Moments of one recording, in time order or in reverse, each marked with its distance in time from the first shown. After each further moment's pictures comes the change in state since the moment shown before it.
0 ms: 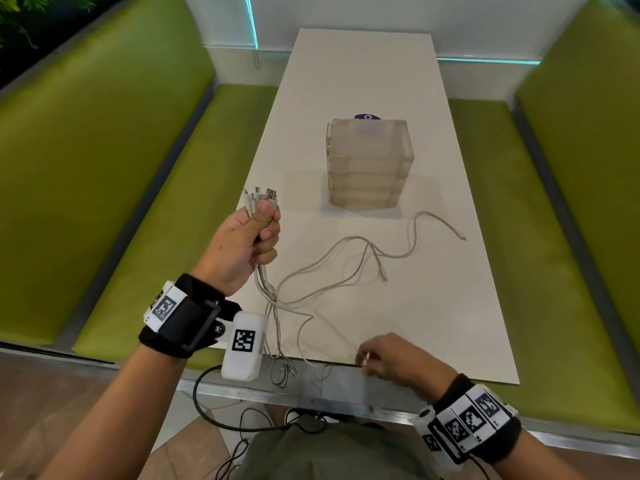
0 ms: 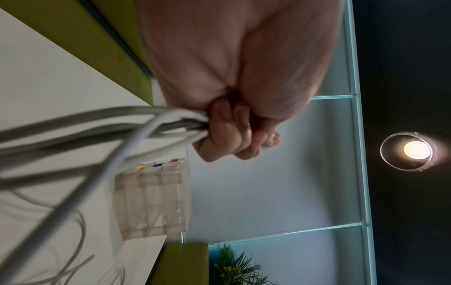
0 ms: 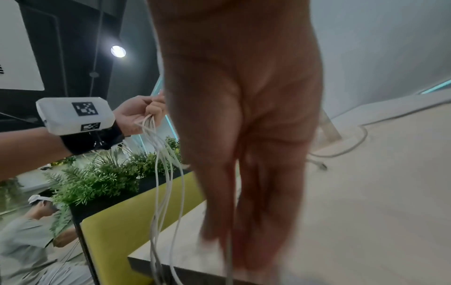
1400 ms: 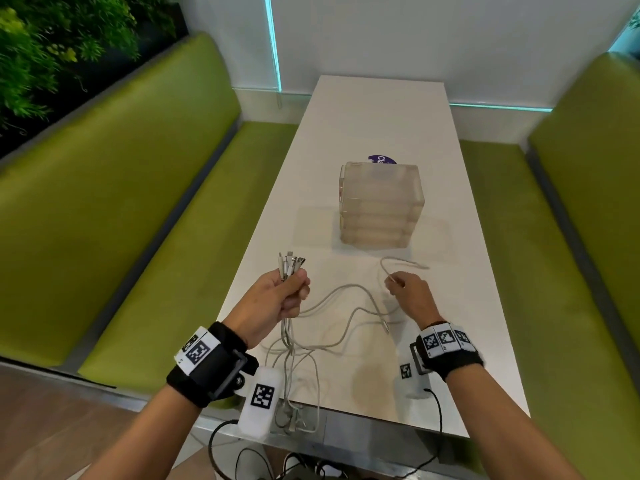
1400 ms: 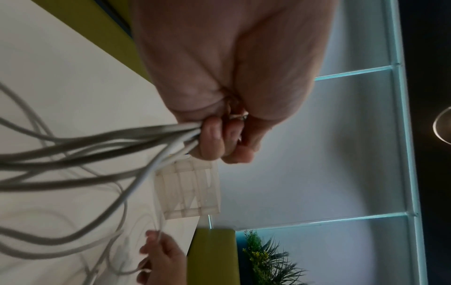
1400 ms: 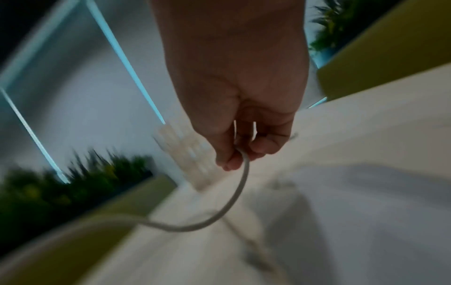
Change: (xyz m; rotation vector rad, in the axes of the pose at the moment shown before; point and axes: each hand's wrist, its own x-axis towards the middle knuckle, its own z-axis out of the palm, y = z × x) left_hand 0.007 -0.033 0.006 0.059 0.029 -0.146; right_hand 0.106 0.042 -0.116 0.285 0.665 0.135
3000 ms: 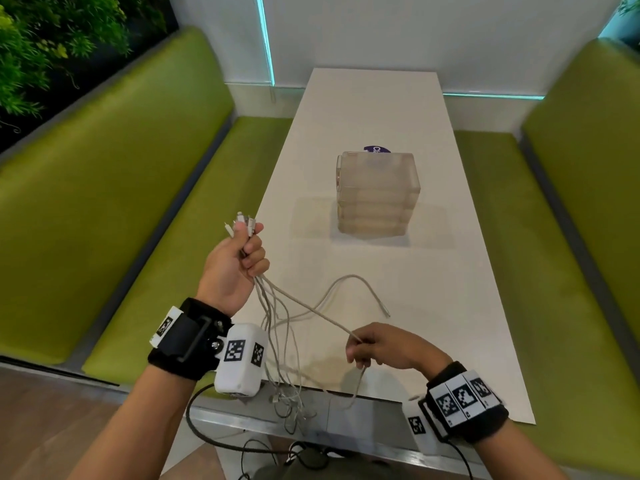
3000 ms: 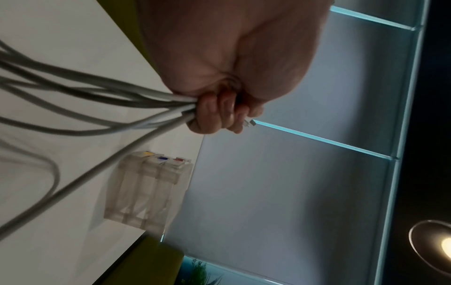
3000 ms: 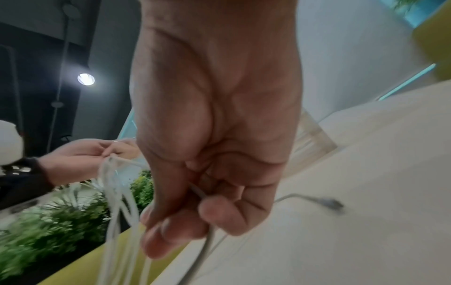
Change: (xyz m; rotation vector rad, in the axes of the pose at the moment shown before) left_hand 0.004 0.025 -0.034 -0.499 0.202 0.137; right_hand -0.112 -0.040 0.010 0.051 -0.784 -0.203
